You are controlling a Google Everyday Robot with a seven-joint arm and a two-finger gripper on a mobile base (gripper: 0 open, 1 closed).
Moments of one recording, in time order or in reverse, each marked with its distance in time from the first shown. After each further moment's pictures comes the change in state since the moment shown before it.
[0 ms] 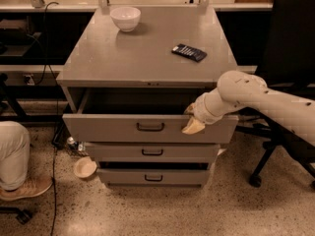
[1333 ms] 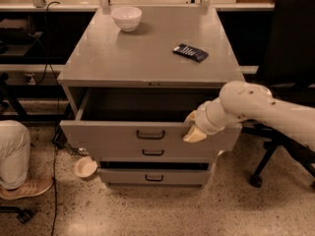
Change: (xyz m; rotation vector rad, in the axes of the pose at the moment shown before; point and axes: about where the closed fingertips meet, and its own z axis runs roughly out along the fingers) arm -0.006 0.039 -0.011 0.001 0.009 0.051
